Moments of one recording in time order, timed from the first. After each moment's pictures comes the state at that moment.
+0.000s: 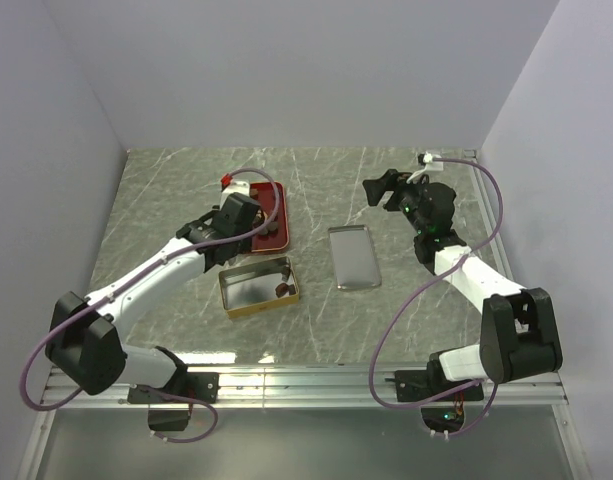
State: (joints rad) left arm -0.61 1.33 1.06 -0.58 -0.51 -0.42; right arm 0.19 1.37 0.76 0.54 -0.18 0.38
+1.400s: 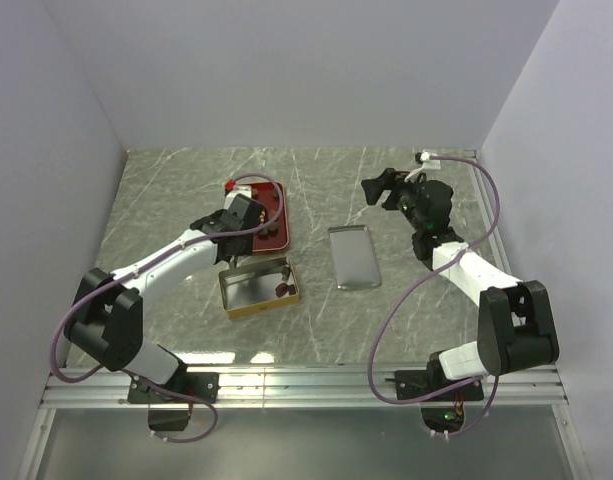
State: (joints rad) left arm -0.56 1.48 1.05 -0.54 -0.49 -0.43; right arm 0.19 1.41 0.79 0.54 -0.18 0.38
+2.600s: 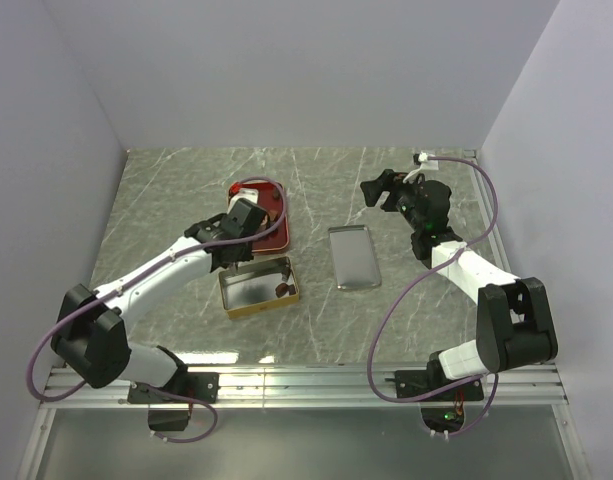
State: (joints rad) left arm -0.62 1.39 1.06 -0.63 -0.48 -0.40; right arm 0.19 1.42 0.79 0.53 -0.19 0.38
